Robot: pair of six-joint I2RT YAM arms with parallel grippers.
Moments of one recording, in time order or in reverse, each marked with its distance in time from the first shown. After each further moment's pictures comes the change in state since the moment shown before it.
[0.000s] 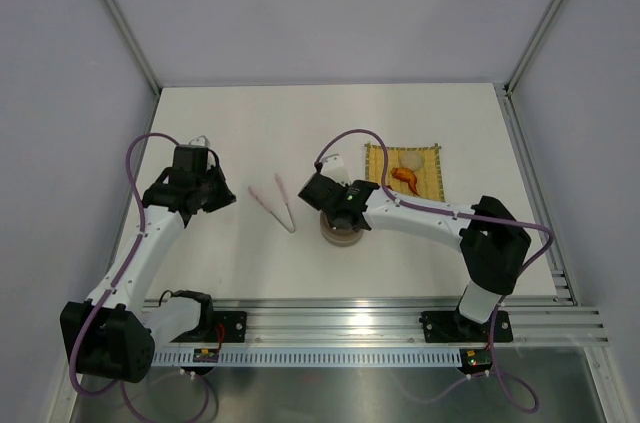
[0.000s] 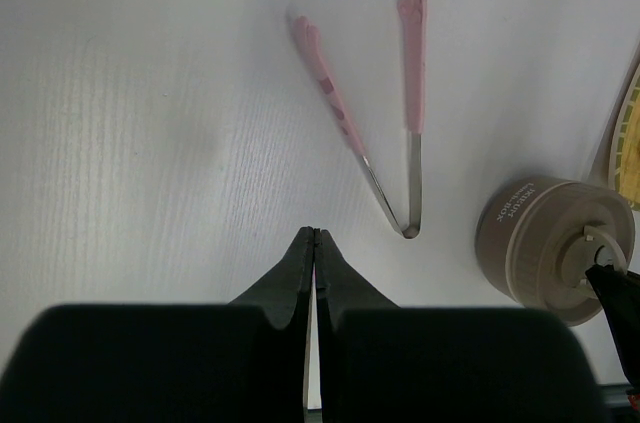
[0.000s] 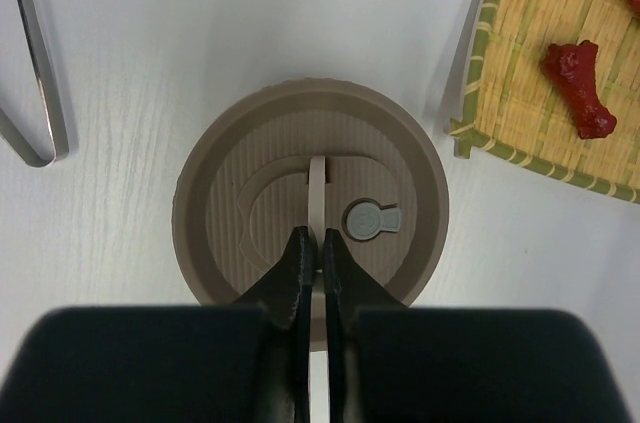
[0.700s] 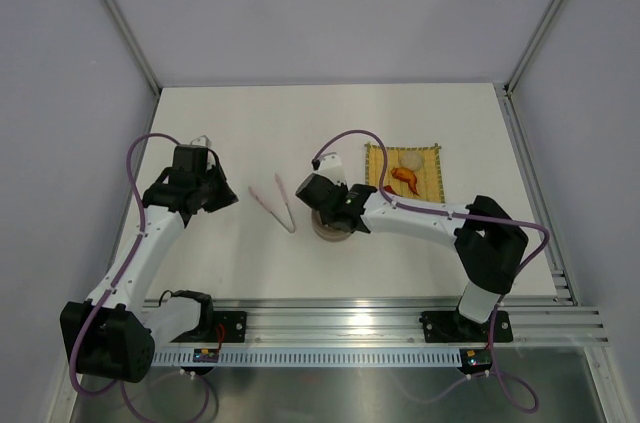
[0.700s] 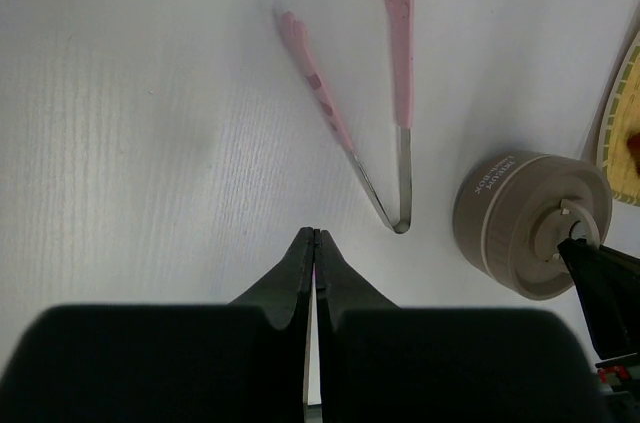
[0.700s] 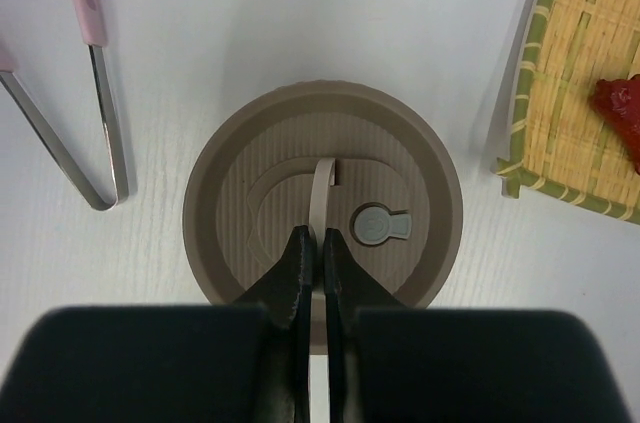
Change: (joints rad) left arm 0.000 0.000 0.000 0.003 0.024 -0.005; right arm 0.003 0.003 -0.056 0.163 0.000 0.025
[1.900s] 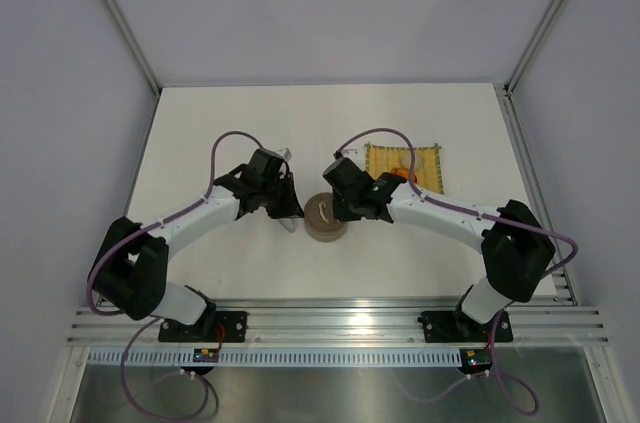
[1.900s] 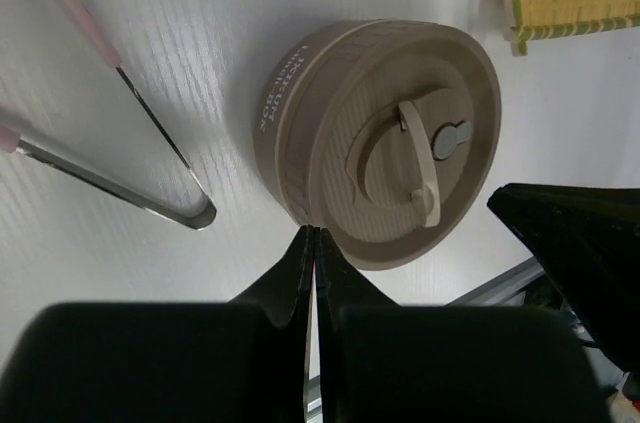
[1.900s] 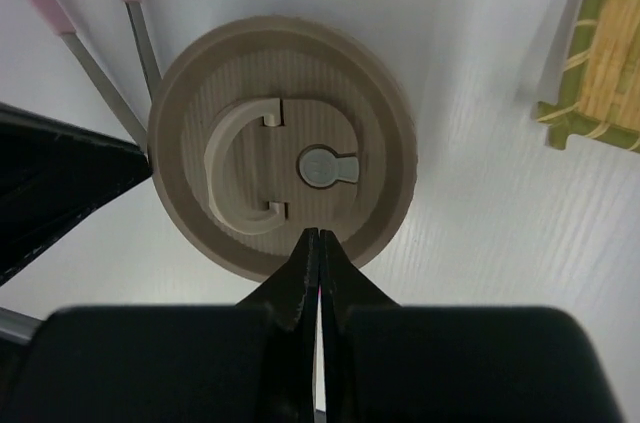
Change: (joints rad) left arm -0.400 0.335 0.006 0.282 0.143 -0.126; right arm -0.136 -0.133 -0.058 -0.021 -0.305 0.082
